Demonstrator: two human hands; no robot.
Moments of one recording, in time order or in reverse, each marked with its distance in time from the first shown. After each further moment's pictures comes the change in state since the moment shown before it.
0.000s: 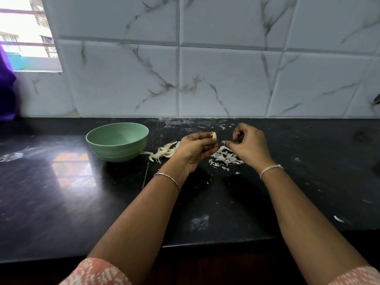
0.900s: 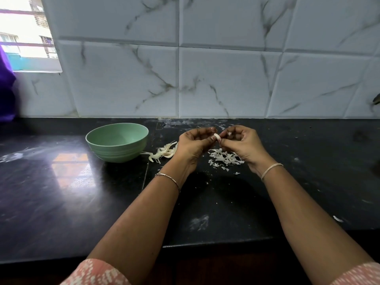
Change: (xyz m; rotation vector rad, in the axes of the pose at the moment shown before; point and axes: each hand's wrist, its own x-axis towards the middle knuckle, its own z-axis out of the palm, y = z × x) left_hand 0.005 -0.005 0.000 0.029 -0.001 0.191; right_hand -0.005 -0.016 0.002 0.695 -0.153 0.238
